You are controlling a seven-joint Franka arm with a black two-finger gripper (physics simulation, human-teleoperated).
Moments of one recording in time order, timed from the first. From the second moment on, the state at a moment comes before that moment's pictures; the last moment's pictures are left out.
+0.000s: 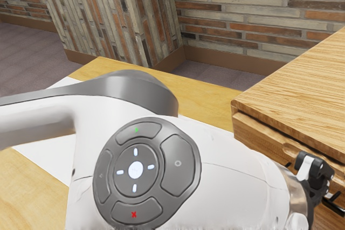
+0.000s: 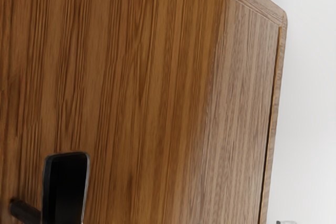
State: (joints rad) arm -1.08 -0.18 0.21 -1.91 0.54 2.20 0.63
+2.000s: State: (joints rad) arm -0.61 -0.56 -0.28 -2.16 0.15 2.07 0.65
